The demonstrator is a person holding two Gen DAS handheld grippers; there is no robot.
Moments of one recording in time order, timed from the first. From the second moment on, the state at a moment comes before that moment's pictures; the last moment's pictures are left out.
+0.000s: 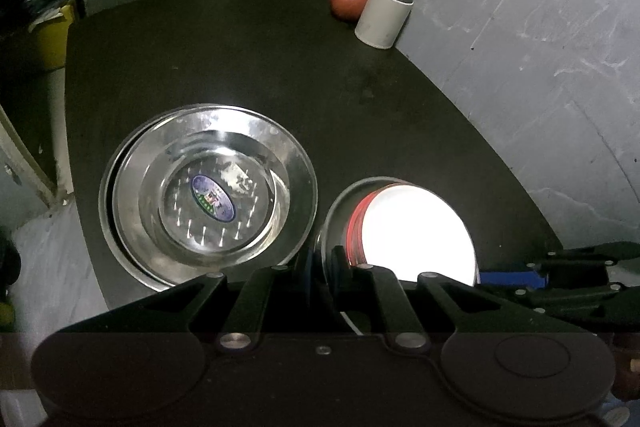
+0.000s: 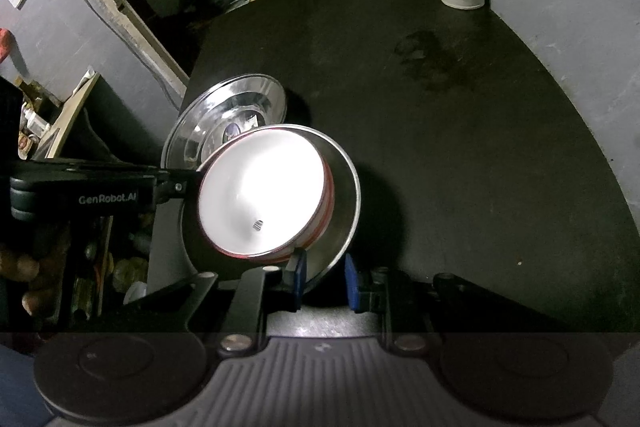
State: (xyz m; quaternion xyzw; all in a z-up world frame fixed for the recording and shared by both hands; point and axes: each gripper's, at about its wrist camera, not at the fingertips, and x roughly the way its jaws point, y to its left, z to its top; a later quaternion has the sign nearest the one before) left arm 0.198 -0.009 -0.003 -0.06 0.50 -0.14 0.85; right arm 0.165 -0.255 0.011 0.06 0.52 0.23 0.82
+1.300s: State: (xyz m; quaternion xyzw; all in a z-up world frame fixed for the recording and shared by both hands) left arm 0.209 -0.010 -0.014 -0.04 0.52 -0.15 0.84; right arm 0.170 -0.252 0.008 0.07 0.53 0.21 0.82
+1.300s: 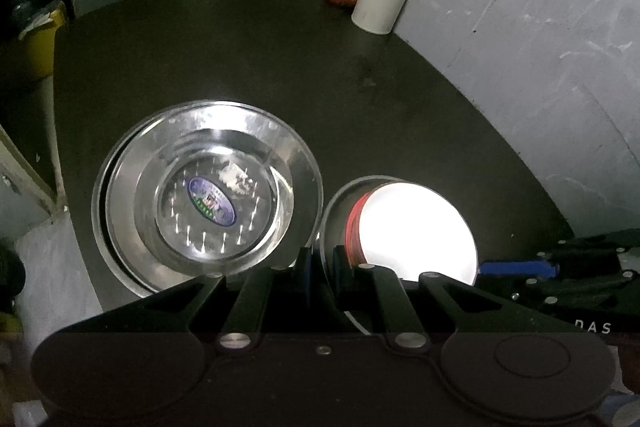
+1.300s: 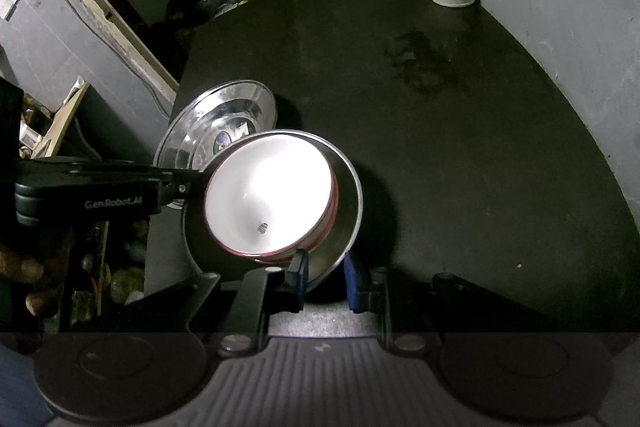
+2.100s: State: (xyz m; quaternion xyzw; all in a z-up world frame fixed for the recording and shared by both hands) left arm 0.207 -0.013 -0.022 -0.04 0.52 -0.14 0.84; right arm 0.185 -0.249 -0.006 0.08 0.54 0.20 0.81
